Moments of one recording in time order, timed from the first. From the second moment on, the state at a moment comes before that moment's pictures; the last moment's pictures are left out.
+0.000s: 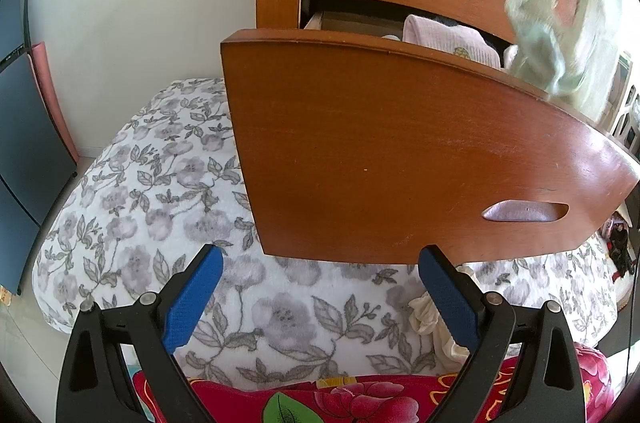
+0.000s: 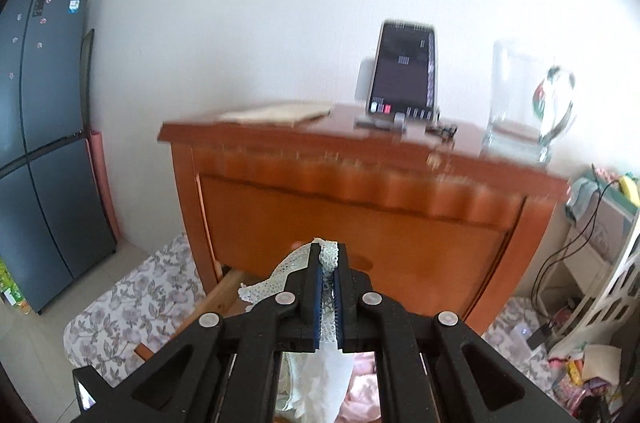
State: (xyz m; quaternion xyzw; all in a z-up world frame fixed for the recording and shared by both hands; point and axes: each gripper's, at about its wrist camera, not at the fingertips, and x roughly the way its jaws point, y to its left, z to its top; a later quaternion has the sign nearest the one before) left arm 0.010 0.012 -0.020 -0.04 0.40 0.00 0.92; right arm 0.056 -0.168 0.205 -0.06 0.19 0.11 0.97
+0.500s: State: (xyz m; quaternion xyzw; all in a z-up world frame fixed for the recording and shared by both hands) left arm 0.011 0.012 -0.020 -0.04 0.40 0.00 0.92; right arm -0.001 -0.200 0.268 -0.05 0.11 0.10 0.99
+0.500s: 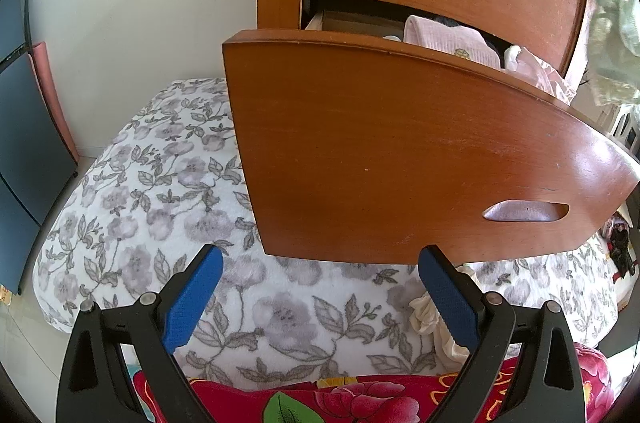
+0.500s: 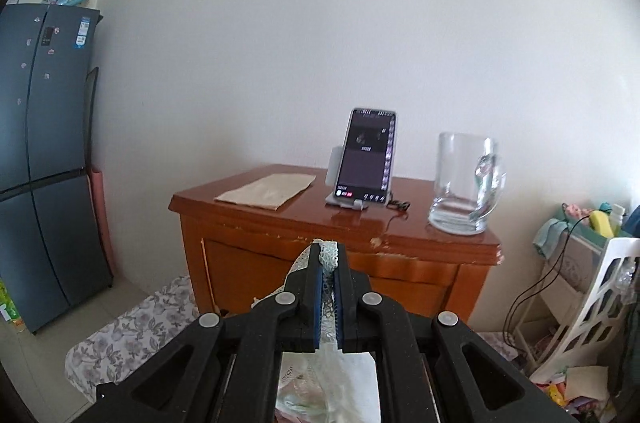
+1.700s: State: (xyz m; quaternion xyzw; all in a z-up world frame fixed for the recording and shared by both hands) left arm 0.008 0.005 -0.017 -0.02 0.40 0.02 0.92; right arm -0.043 -0.196 0.129 -0.03 0.31 0.14 0.94
